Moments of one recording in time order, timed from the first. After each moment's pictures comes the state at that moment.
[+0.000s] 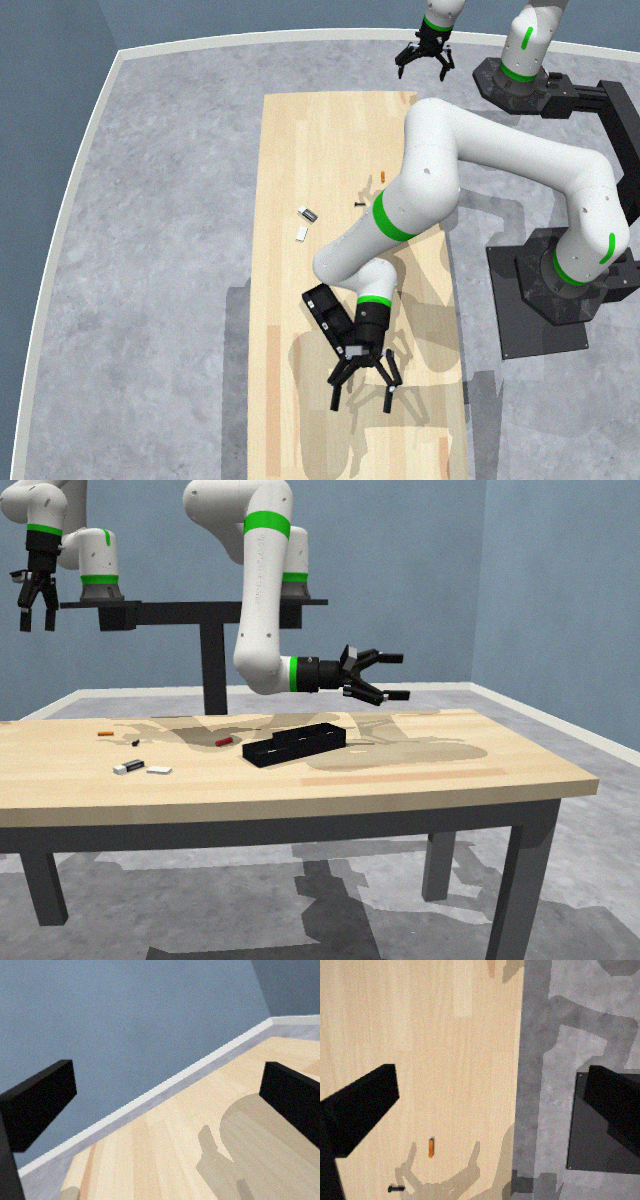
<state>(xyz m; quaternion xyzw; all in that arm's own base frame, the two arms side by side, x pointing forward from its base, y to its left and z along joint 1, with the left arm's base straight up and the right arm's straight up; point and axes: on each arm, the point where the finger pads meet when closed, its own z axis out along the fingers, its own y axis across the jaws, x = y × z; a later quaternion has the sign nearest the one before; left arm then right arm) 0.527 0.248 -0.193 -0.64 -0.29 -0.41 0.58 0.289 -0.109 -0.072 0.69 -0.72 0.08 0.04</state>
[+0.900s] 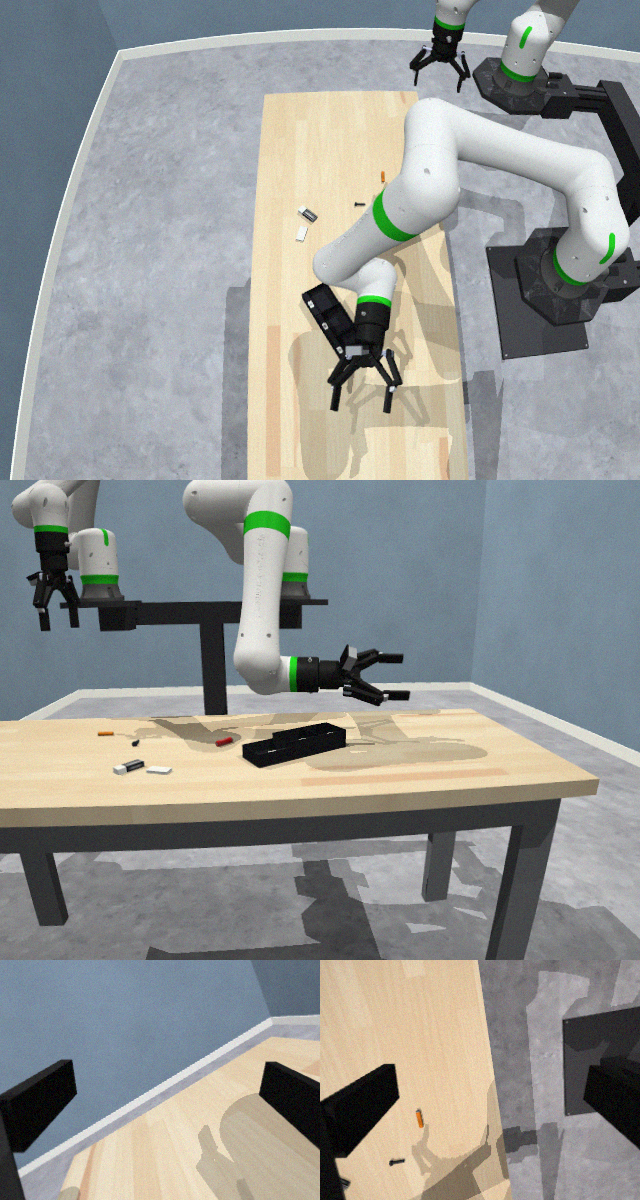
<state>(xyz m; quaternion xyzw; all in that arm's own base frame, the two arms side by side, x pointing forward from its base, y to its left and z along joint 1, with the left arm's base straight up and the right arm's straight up) 0.527 0.248 -0.193 -0.64 -0.29 -0.41 0.58 0.244 -0.060 -0.072 0.62 -0.78 0.00 0.00</state>
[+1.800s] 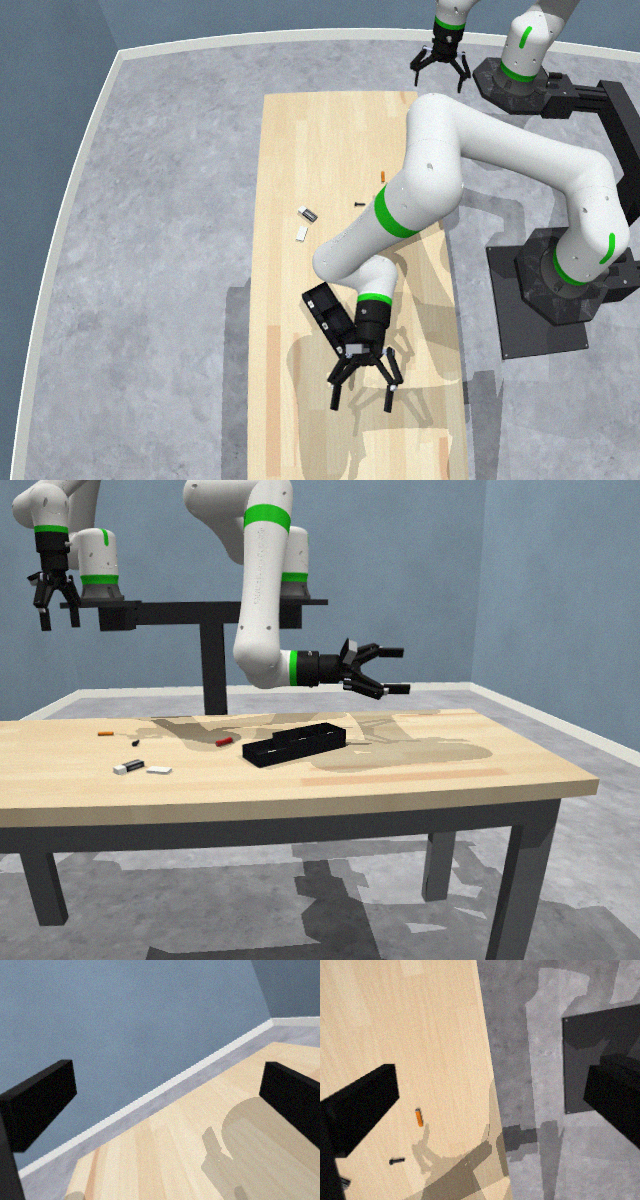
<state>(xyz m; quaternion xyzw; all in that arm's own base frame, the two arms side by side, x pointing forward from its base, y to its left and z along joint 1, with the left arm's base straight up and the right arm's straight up) 0.527 0.248 -0.177 -0.64 -0.29 -0.41 0.58 0.243 -0.058 -0.071 0.62 -0.78 0.00 0.00</state>
